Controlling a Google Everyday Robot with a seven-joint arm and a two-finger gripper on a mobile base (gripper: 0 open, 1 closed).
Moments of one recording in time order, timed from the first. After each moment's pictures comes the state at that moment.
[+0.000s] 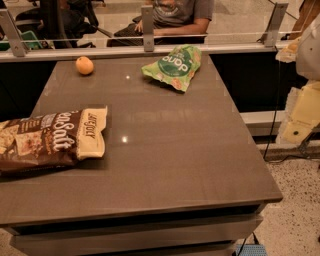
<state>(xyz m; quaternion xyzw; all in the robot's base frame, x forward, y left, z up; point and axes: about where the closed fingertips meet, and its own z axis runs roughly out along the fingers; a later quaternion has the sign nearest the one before) 0.438 -0.216 0.979 -0.60 0.78 -0.04 0.16</state>
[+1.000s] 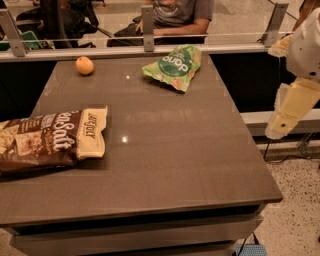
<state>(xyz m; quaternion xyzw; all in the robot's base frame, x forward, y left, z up) 0.466 -0.213 0.973 -0.61 0.77 -0.04 0.20</state>
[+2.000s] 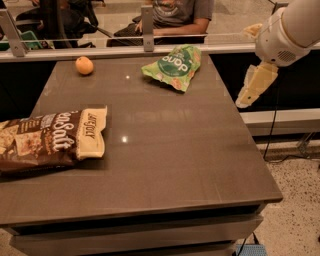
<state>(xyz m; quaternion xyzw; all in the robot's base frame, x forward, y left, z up) 0.583 -0.198 0.952 -0.64 0.71 -0.04 0.30</state>
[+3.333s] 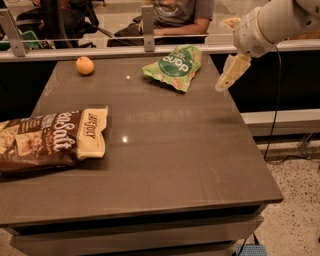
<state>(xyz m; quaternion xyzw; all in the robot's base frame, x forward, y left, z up) 0.670 -0.168 0.940 -0.65 0.66 -0.01 0.38</state>
